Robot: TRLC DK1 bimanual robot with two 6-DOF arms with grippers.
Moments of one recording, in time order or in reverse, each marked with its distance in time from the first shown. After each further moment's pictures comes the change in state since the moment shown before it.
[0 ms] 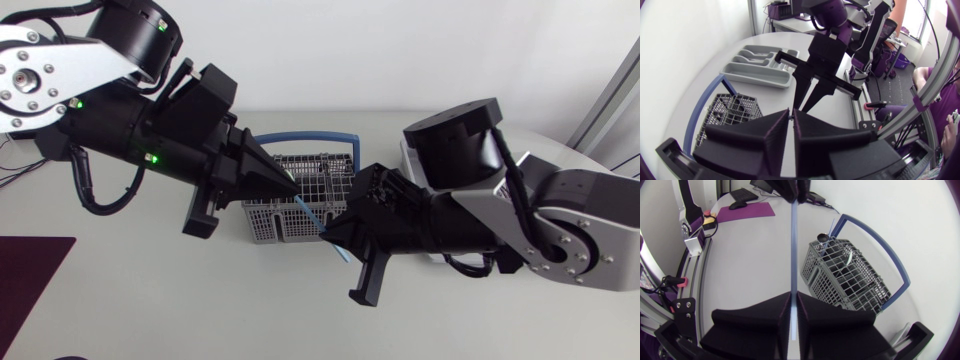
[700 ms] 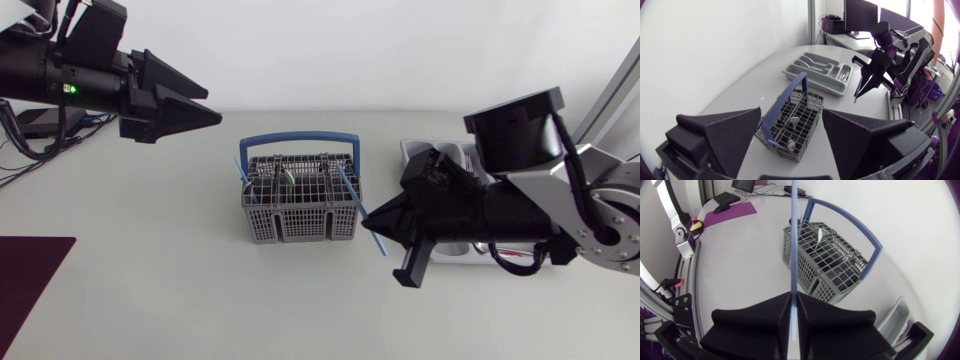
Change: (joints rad) left arm 0.400 0.016 0.112 0.027 0.040 -0.026; right arm -0.204 -0.111 -0.032 -0.116 -0.057 -0.006
